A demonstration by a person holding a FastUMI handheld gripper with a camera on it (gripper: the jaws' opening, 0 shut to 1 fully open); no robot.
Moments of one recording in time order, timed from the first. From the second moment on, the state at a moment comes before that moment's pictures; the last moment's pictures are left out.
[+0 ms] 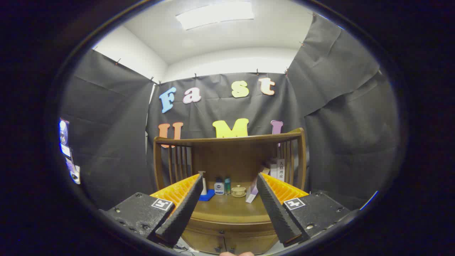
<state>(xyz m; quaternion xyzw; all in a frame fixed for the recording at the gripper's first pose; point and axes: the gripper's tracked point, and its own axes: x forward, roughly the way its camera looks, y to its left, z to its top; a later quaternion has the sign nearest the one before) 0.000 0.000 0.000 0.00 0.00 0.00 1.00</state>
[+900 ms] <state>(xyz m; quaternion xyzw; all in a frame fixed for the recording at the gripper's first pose) 0.006 -0.006 -0.030 0.02 0.01 -0.03 1.00</state>
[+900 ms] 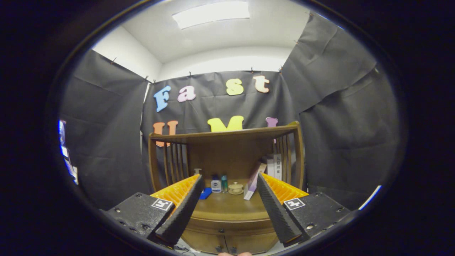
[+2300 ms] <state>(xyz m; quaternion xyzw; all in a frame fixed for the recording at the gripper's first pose) 0.123 0.021 -0.384 0.02 0.24 -0.06 0.97</state>
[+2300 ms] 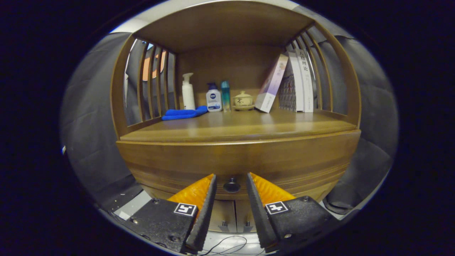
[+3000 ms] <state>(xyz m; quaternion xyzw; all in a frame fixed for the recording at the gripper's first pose) 0.132 0.017 -0.399 0.07 0.23 -0.08 0.97</state>
